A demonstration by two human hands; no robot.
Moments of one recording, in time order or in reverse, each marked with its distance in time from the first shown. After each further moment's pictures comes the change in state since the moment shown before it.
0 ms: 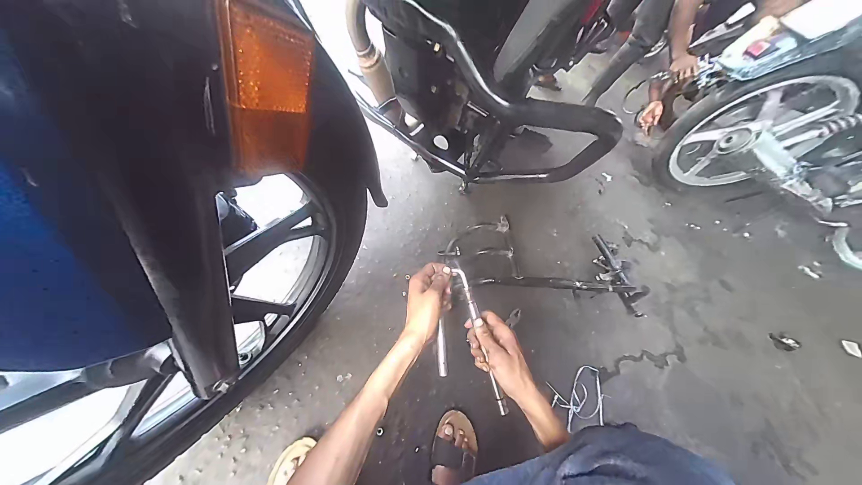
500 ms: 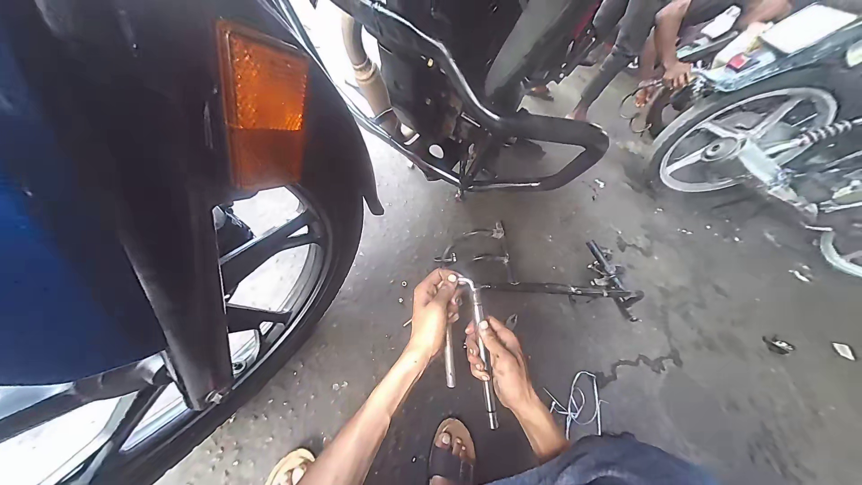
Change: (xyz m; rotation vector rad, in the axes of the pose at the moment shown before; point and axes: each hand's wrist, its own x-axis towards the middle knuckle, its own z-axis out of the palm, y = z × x) left_hand -0.012 0.007 0.019 -0.108 -0.091 0.076; right_hand -0.006 -0.015 0.005 0.297 0.016 -0.026
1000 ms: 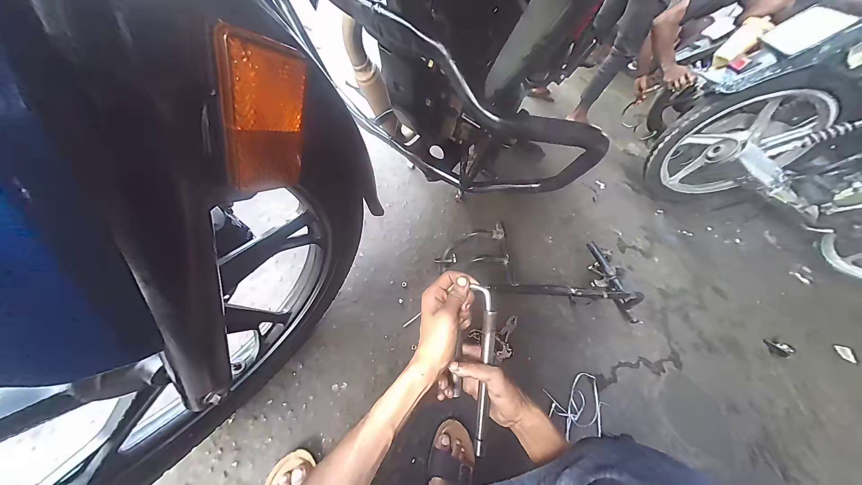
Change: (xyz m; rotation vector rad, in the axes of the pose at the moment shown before) left_hand -0.015 0.011 0.021 -0.107 -0.059 0.074; right_hand -0.016 0.001 0.011 0.220 -0.330 0.229
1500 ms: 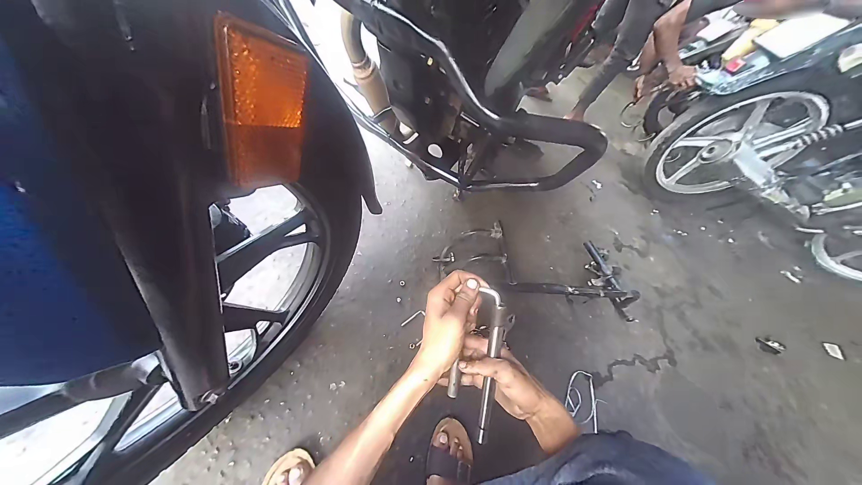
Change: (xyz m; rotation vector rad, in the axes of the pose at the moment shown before) left_hand -0.004 0.009 0.007 0.124 -0.083 0.008; right_hand -0.006 -0.025 -0.009 -0.100 0.050 0.081
